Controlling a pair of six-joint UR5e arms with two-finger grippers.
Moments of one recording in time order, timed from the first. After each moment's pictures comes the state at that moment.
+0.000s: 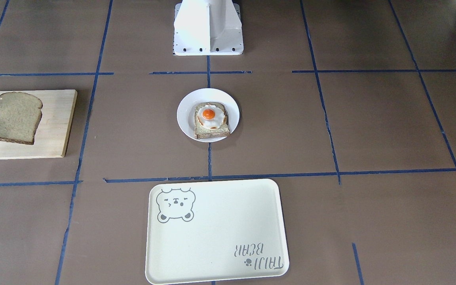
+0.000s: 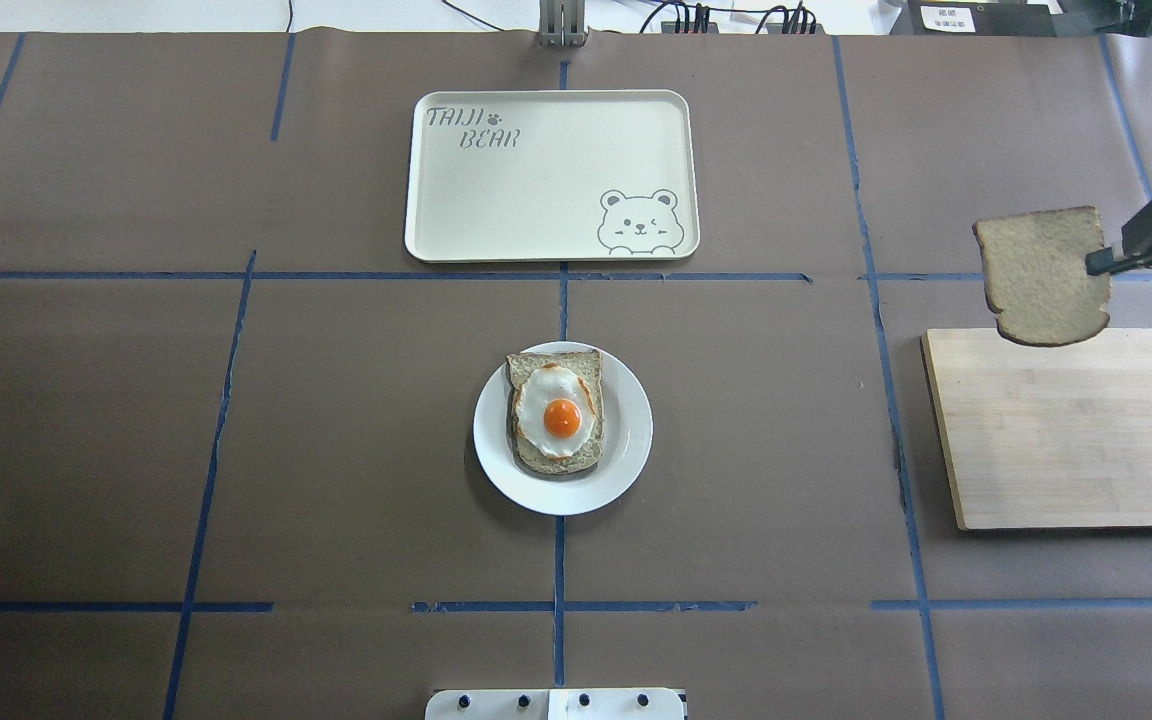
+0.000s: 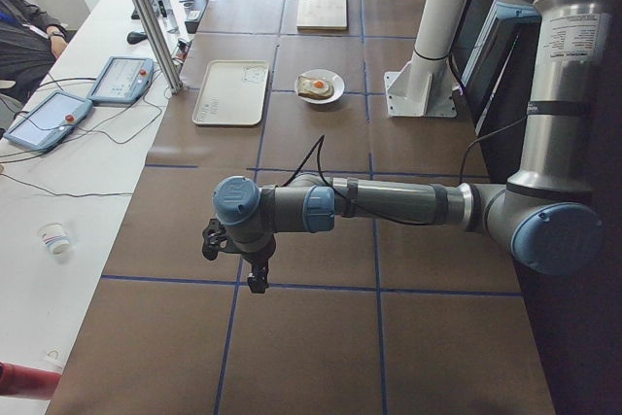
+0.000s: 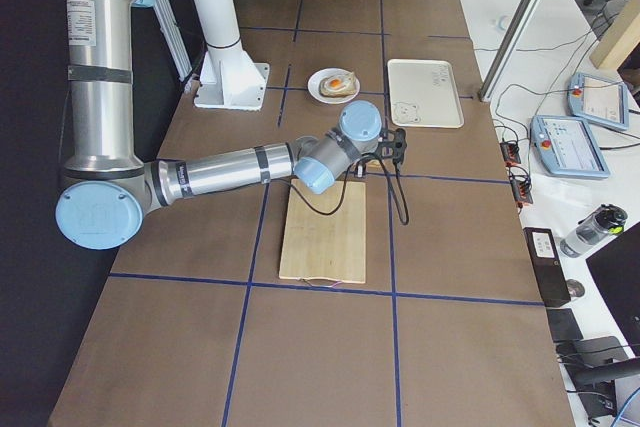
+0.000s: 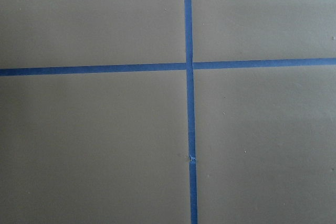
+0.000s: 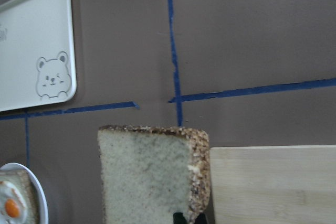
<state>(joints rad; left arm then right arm) -1.57 -1.61 -1.59 -1.47 -2.39 0.06 1.26 -1.53 1.80 -0.97 2.60 1.00</state>
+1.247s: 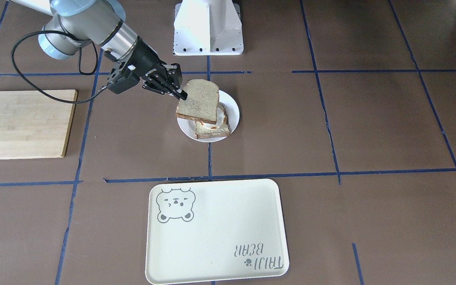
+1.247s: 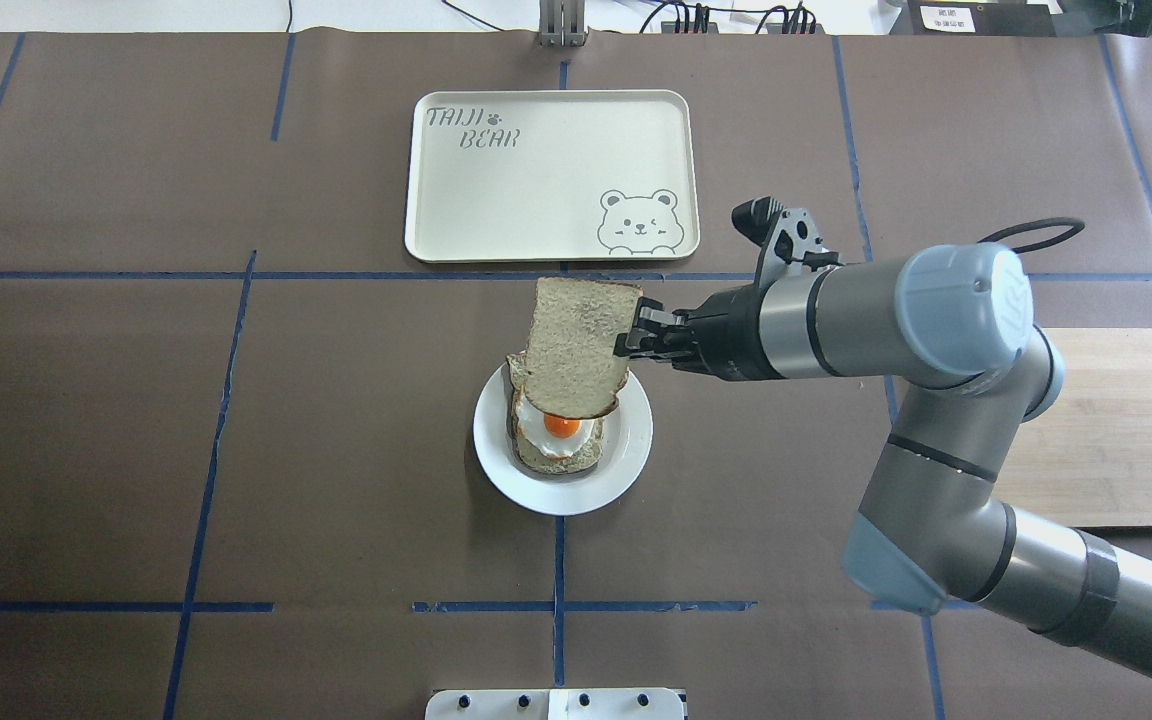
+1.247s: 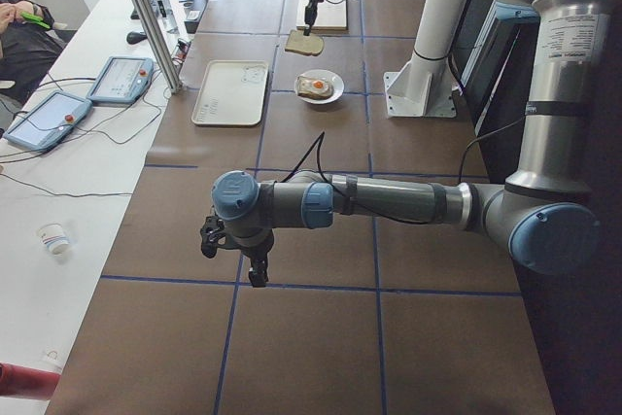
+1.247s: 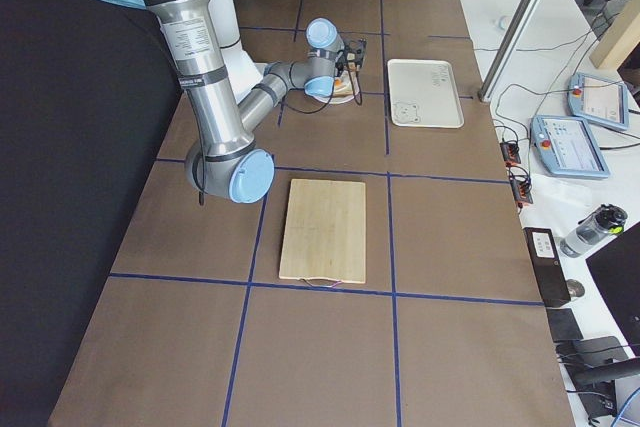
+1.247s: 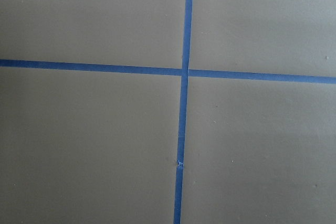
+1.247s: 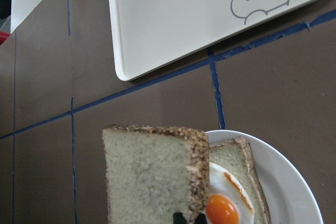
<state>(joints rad) -1.56 -1.61 -1.60 -1.47 -2.40 -0.04 0.54 -1.16 1.80 -0.79 1.86 1.63</state>
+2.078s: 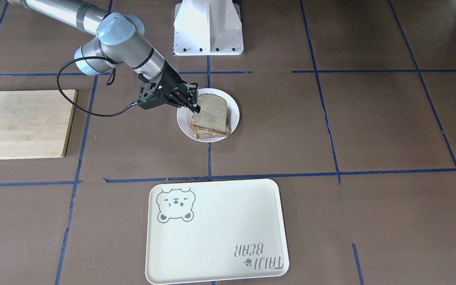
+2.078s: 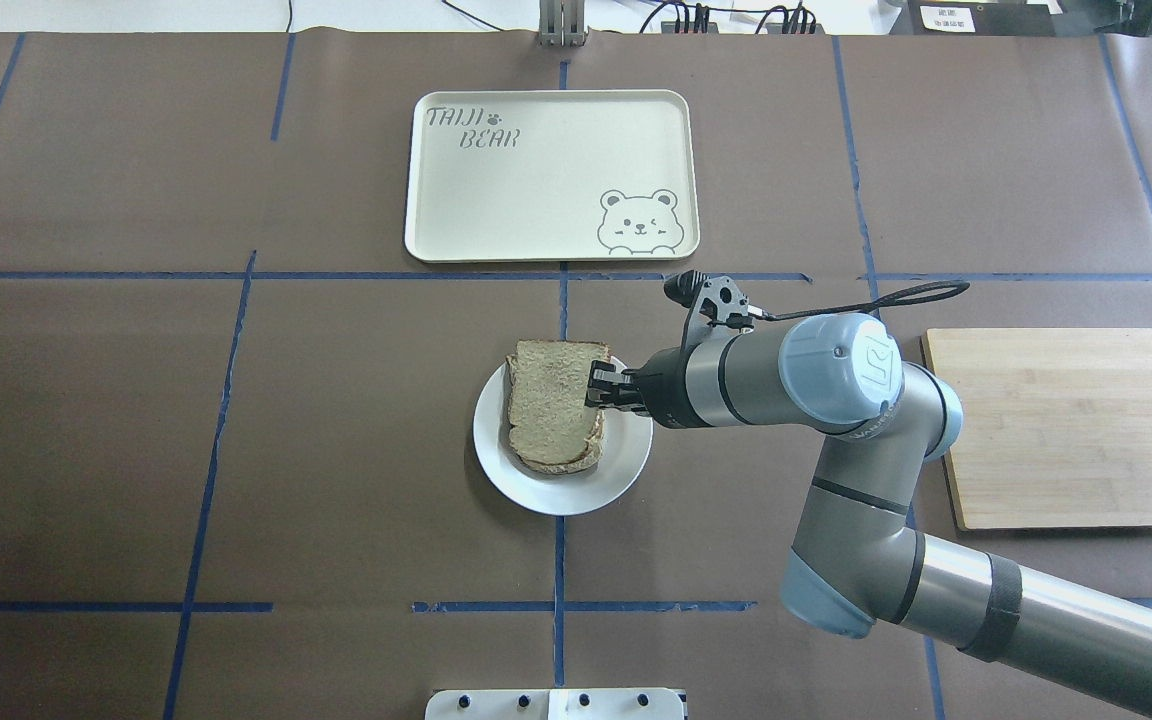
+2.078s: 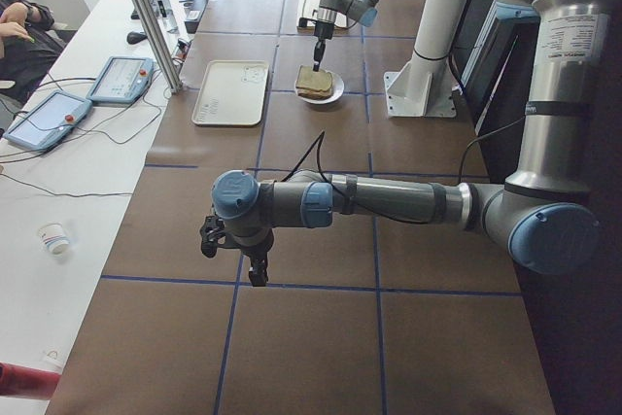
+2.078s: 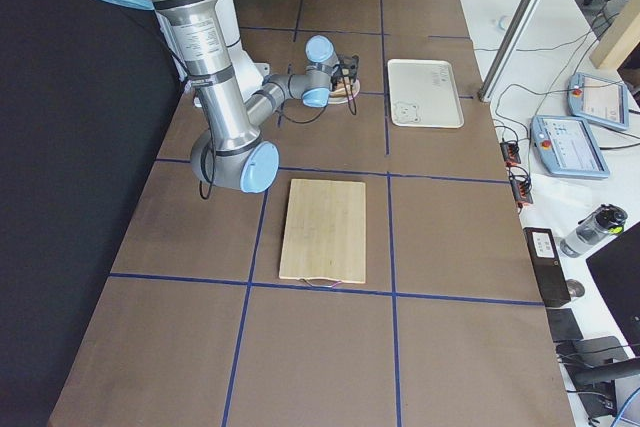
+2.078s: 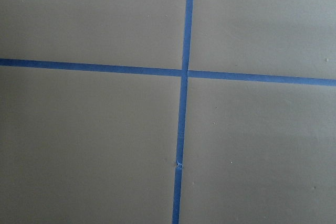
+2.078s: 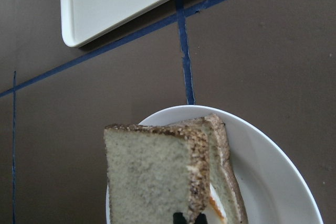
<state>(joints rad) -1.56 -1.61 -1.60 -1.47 -2.40 -0.04 0.47 -1.11 1.64 -0.75 1.82 1.58</state>
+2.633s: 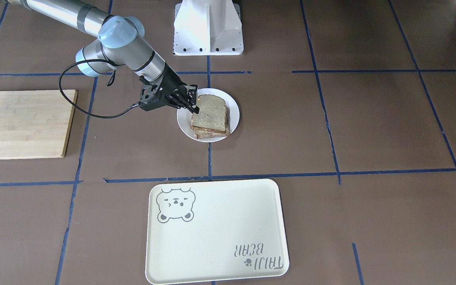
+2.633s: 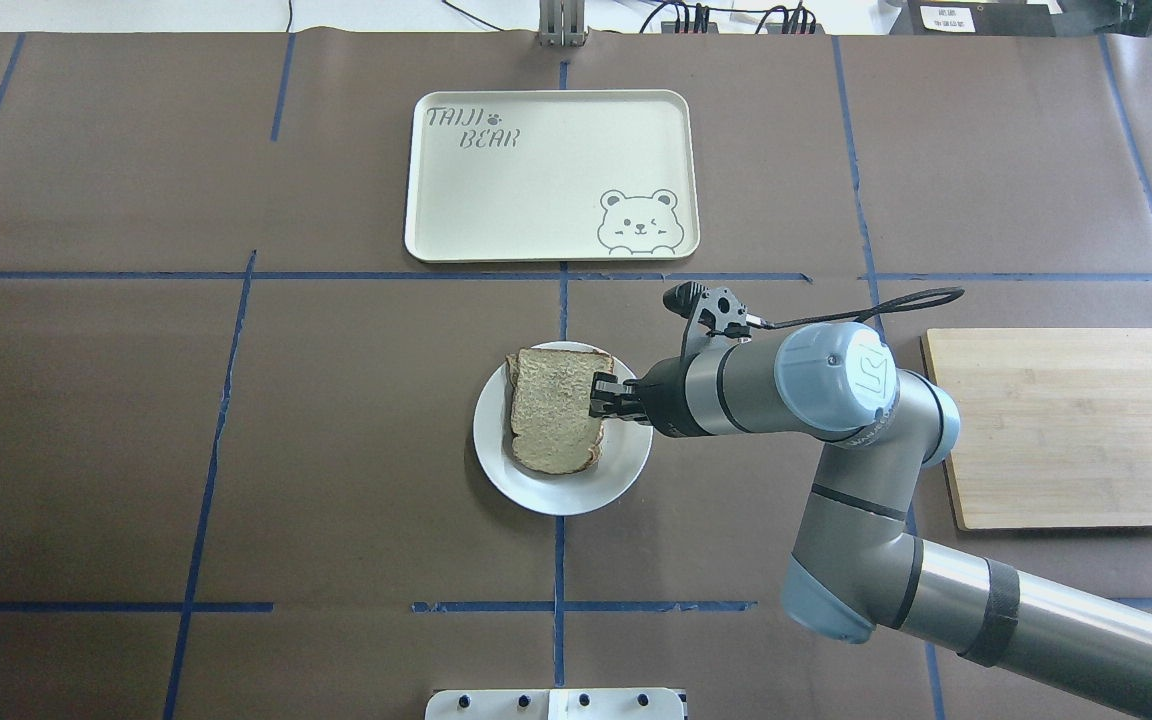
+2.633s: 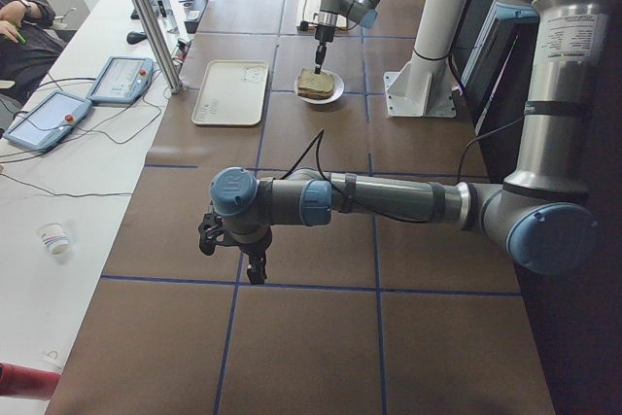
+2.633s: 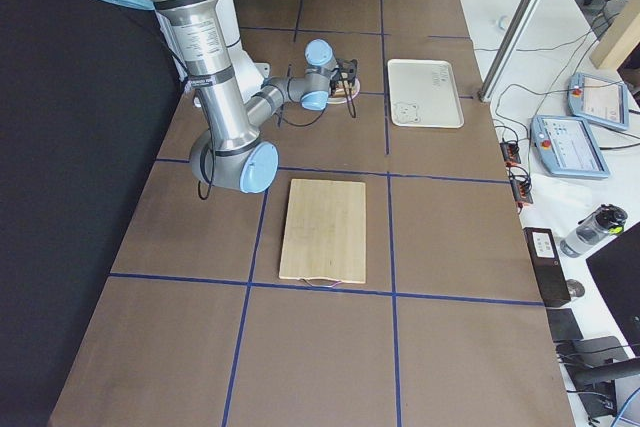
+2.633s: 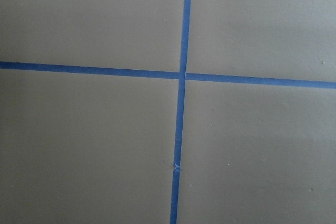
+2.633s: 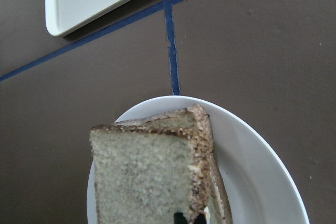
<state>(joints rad) -1.56 -1.62 -1.60 -1.47 -2.40 -0.05 0.45 -1.11 1.62 -0.75 1.83 1.57</state>
